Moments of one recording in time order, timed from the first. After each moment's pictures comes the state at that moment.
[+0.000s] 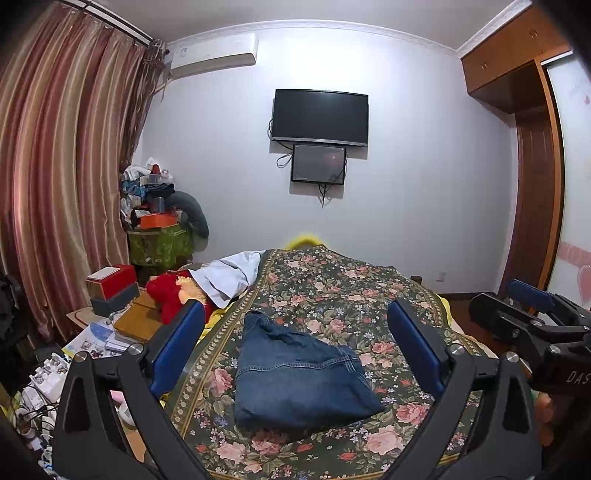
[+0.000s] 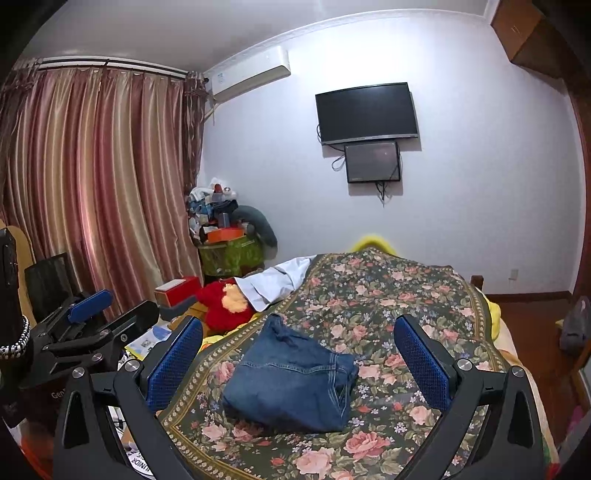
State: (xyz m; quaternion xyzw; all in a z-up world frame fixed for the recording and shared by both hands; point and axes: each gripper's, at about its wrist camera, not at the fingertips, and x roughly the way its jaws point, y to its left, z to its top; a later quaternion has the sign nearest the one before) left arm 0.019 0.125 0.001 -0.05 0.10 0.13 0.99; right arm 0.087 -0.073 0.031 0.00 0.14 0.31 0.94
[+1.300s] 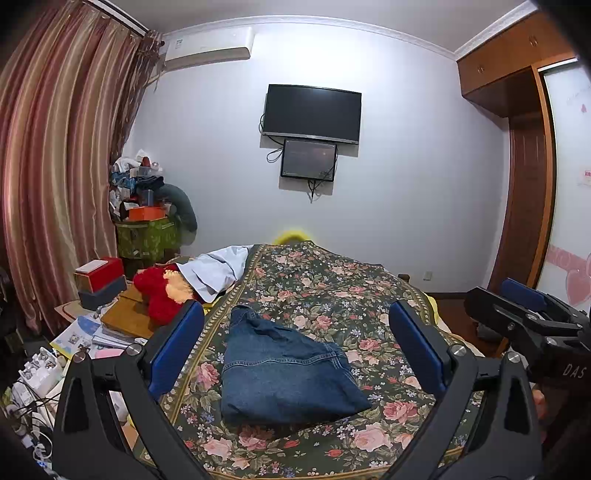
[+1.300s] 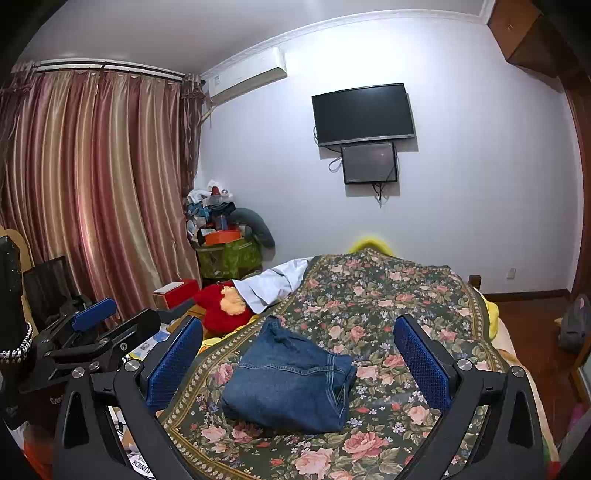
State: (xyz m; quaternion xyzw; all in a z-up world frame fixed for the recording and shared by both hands) left arm 0.023 0.109 -0.001 -0.07 0.11 0.11 0.99; right arm 0.087 -0.076 0.030 0.00 0.14 0.31 0.94
